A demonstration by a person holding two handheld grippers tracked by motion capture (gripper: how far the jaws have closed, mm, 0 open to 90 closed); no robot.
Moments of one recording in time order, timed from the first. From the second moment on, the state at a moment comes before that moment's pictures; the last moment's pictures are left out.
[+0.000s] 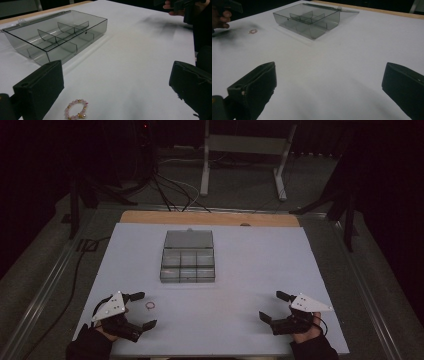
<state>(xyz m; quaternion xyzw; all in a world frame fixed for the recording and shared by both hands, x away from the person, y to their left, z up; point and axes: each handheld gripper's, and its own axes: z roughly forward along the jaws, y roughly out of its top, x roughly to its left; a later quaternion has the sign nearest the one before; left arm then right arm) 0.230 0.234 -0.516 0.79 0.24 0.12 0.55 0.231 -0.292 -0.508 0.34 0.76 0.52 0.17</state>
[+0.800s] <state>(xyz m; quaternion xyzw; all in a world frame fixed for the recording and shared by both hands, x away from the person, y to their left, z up) 0.226 0.224 -0.508 0.81 0.21 0.09 0.54 0.227 -0.291 -0.502 0.34 0.75 0.54 0.17</state>
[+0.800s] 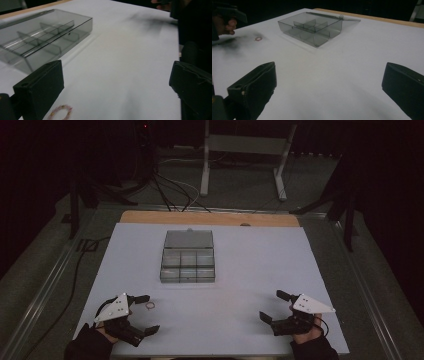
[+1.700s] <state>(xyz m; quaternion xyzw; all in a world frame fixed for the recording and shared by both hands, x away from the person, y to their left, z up) 0.243 0.223 -0.480 0.79 0.20 0.11 0.57 0.226 -0.293 -0.501 0.34 0.75 0.55 0.16</state>
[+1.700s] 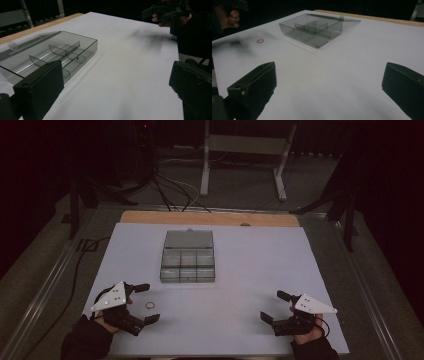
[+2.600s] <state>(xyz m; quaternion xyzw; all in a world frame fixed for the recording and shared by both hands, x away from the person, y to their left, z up) 0.272 0.238 -0.491 0.80 0.26 0.09 0.54 0.226 -0.295 -0.502 0.35 0.75 0.54 0.16</state>
